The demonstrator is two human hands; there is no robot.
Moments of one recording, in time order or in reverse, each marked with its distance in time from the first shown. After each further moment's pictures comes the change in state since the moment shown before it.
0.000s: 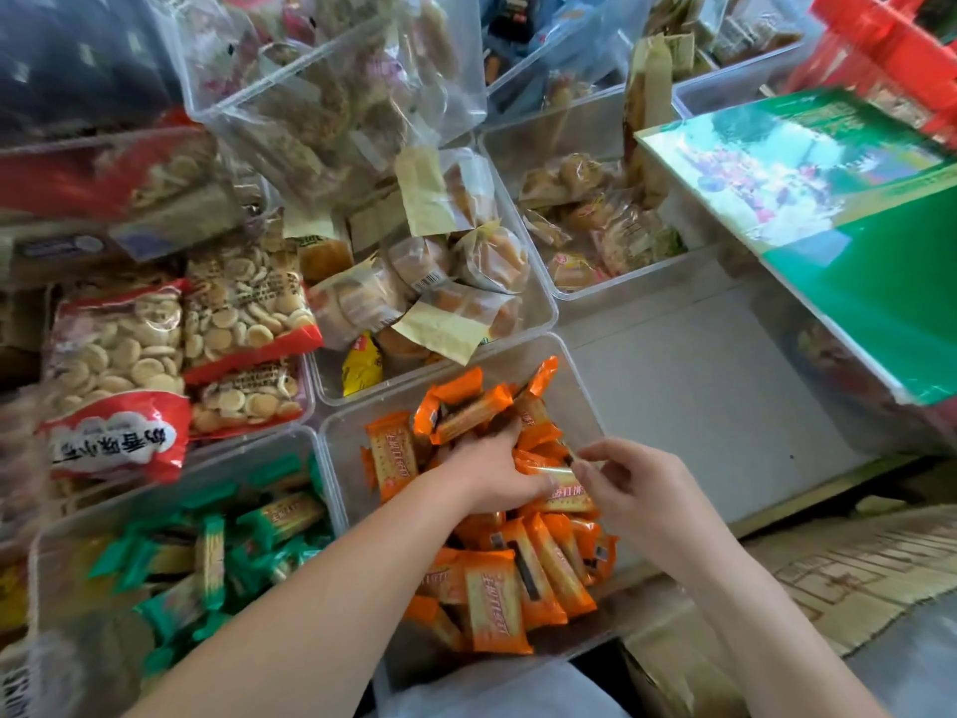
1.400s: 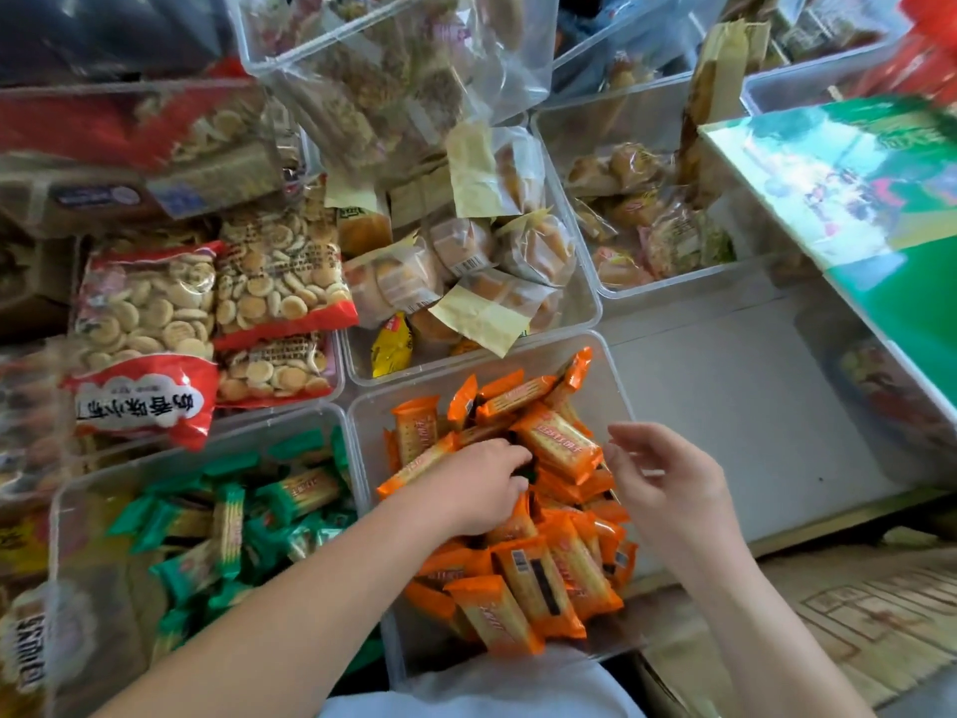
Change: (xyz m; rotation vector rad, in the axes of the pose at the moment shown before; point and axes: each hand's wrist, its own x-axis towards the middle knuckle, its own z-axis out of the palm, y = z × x) left_hand -0.022 -0.040 0.000 0.010 0.078 0.199; right_hand 0.007 -0.015 0.018 0.262 0.171 -0.027
